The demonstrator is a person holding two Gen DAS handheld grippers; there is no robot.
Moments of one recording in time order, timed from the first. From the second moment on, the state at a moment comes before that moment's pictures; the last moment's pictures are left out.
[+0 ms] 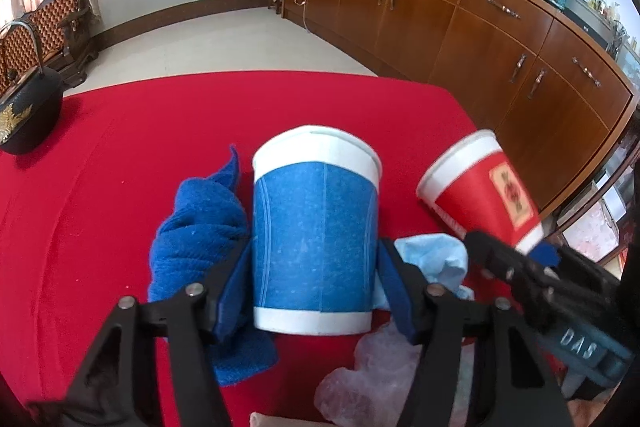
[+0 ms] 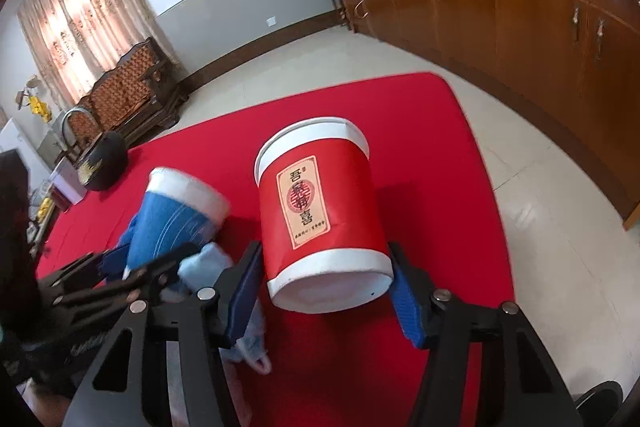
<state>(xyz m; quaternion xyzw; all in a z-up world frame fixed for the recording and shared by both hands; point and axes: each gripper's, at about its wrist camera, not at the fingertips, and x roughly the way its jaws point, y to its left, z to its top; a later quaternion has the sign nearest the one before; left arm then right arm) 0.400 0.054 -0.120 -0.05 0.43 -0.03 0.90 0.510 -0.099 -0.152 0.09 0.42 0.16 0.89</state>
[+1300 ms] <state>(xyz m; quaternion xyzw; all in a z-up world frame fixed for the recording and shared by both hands) 0.308 0.055 -0.069 -0.09 0.37 -0.07 0.92 0.397 -0.114 -0.091 0.11 0.37 0.15 0.91</state>
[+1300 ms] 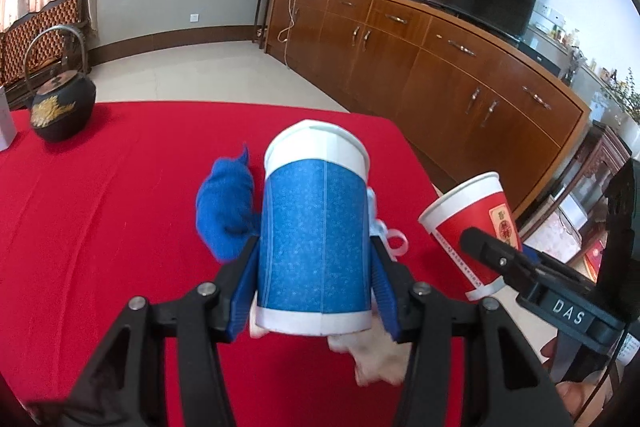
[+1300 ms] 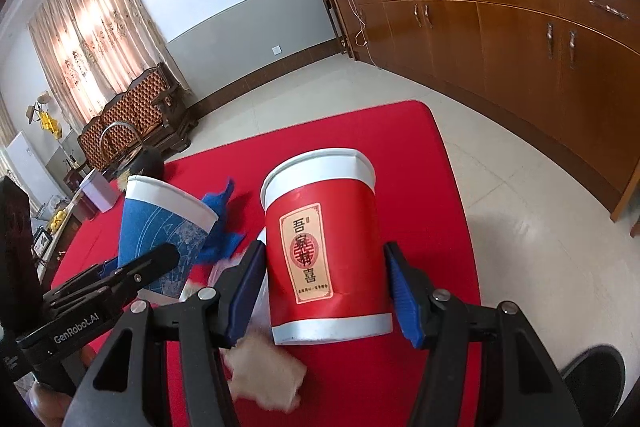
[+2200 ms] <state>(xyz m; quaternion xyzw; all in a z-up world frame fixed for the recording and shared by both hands) 0.210 -0.035 -0.066 -0.07 0.38 -0.17 0.91 0.233 -0.219 -0.082 0.17 0.36 0.08 0.91</state>
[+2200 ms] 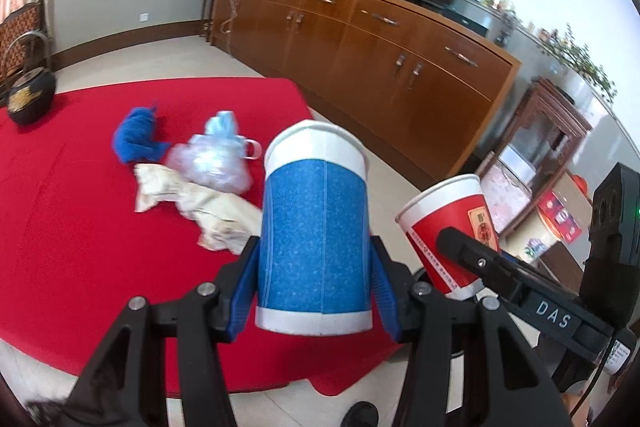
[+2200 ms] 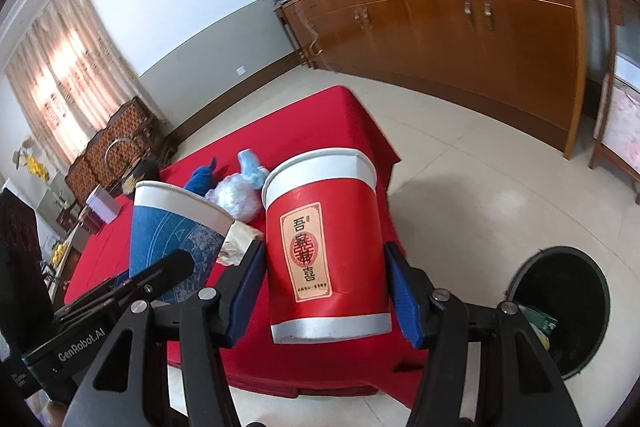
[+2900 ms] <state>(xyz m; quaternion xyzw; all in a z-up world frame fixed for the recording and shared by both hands) 0.198 -0.198 -0.094 -0.02 0.41 -0.30 0.86 0.145 -0.396 -0.112 0.24 0.34 -0.09 0.90</state>
